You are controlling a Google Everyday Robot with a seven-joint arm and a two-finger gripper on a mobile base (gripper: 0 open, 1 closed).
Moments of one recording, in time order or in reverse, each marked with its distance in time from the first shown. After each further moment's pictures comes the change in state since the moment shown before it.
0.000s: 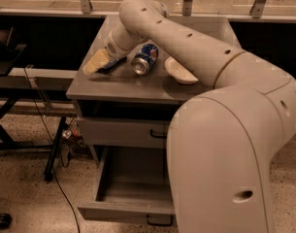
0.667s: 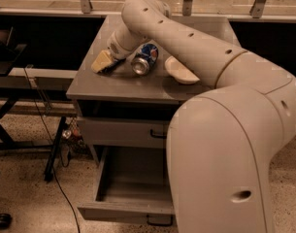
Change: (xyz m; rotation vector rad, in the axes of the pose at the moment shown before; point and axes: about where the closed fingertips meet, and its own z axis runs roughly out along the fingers) arm 0.013 -0.007 -0.001 0.011 0.035 0.015
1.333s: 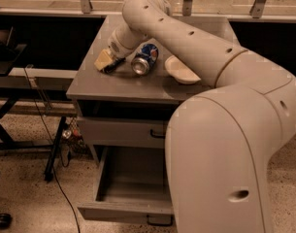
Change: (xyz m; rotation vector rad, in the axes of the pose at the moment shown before) arm -0.001 -0.002 -0.006 0.000 0.011 0.006
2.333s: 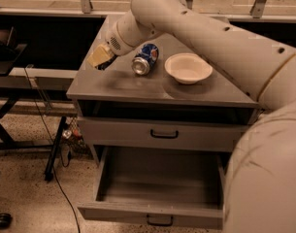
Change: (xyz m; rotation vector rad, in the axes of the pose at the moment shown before) arm -0.018 0.061 -0.071 -0.061 -0.139 -0.093
